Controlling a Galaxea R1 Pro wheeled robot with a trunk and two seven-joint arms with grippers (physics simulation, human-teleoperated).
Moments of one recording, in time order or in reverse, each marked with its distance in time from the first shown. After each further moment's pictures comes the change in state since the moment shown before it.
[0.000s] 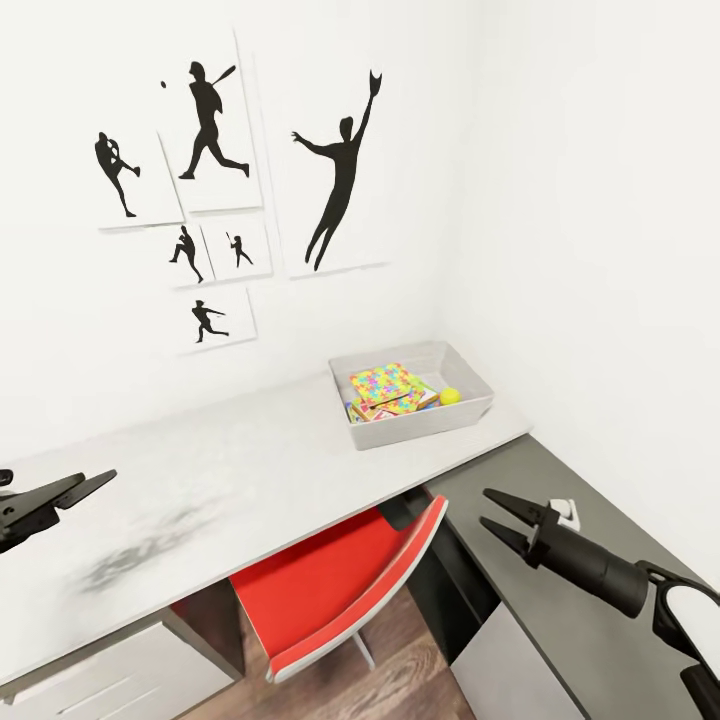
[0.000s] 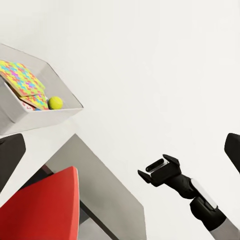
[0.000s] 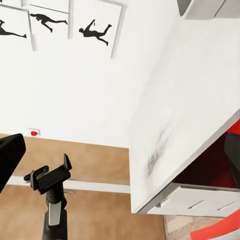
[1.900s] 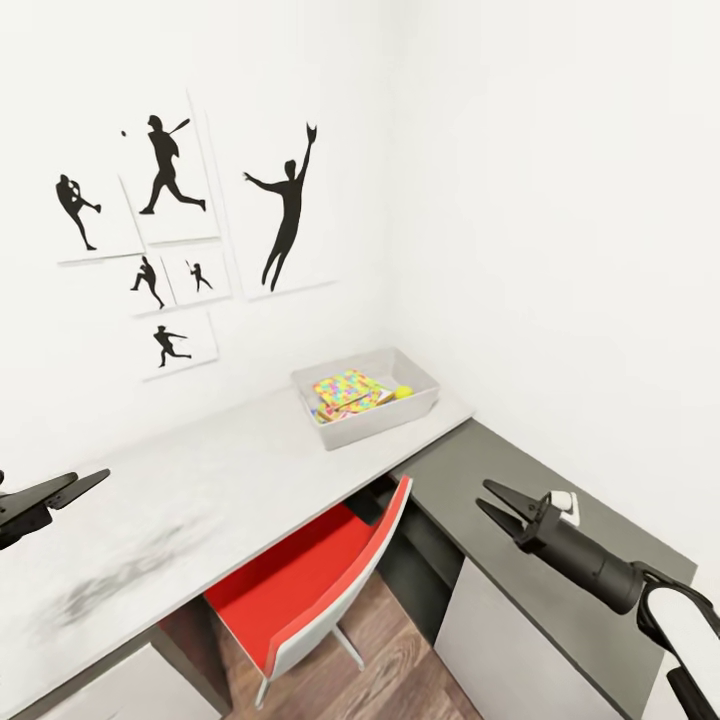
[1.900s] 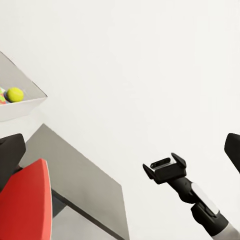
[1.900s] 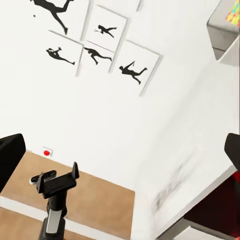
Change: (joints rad) left arm 0.003 0.004 0.021 -0.001 0.002 0.000 0.000; right arm -0.001 0.036 0.009 0.001 0.176 -0.124 0.227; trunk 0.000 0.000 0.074
